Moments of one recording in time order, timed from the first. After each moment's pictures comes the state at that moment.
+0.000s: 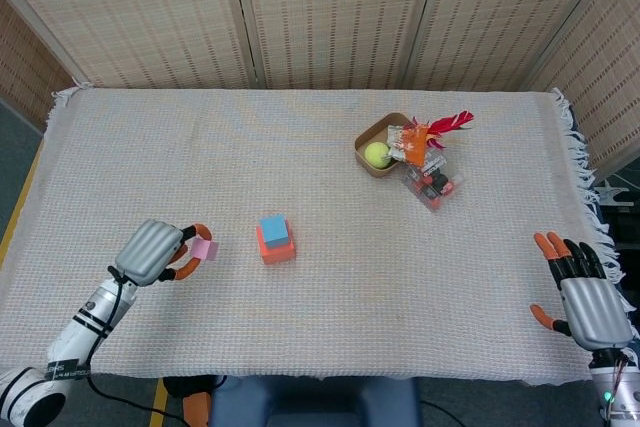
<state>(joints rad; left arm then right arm) -0.60 -1.14 -0.10 -1.75 1.41 1.06 0.05 0.07 -1.06 0.02 -1.72 -1.46 1.40 -0.16</state>
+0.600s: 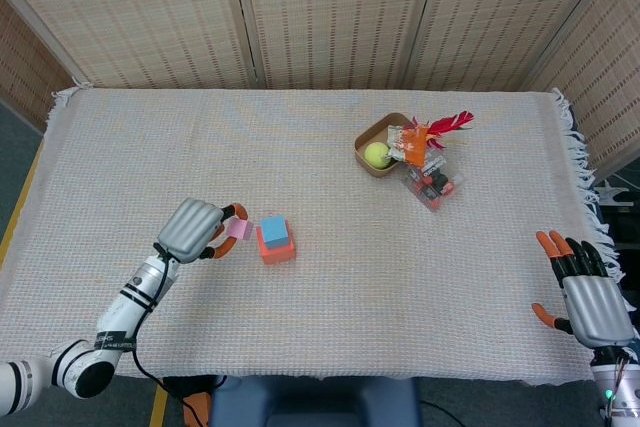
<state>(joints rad) -0.74 -1.27 -0.21 -1.74 1.20 0.99 0.27 0.08 -1.06 0.03 -1.72 -1.45 1.39 -0.15</state>
